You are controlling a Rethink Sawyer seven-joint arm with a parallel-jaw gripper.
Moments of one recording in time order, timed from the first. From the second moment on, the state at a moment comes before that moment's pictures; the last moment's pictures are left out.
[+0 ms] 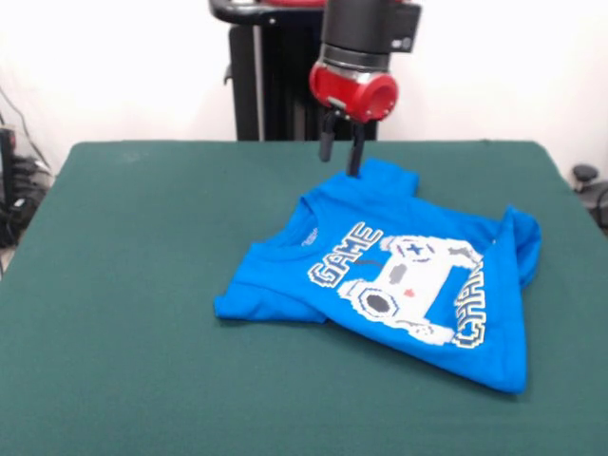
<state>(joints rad) -0.09 -0.72 -0.13 2.08 0.07 -0.02 2.52</state>
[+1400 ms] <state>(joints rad) 0.14 -0.64 -0.16 1.89 0.32 0.00 2.52</state>
